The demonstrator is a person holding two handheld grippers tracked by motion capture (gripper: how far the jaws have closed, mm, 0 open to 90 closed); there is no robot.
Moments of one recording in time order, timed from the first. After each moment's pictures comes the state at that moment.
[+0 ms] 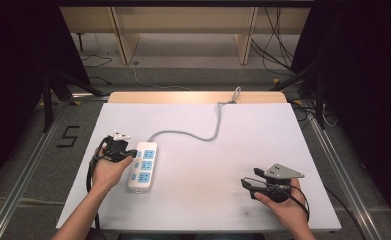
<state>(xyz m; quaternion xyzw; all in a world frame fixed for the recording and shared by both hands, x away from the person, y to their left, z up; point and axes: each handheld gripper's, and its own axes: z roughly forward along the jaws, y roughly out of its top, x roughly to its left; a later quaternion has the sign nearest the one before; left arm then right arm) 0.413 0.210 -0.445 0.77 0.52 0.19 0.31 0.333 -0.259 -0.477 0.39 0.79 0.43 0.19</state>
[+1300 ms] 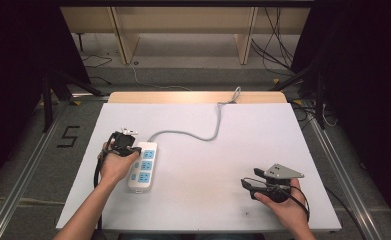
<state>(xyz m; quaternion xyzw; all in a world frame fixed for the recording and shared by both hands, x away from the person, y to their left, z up) 0.435 0.196 -0.452 0.78 0.53 0.19 0.28 0.333 -0.259 -0.477 0.39 0.79 0.43 0.19</state>
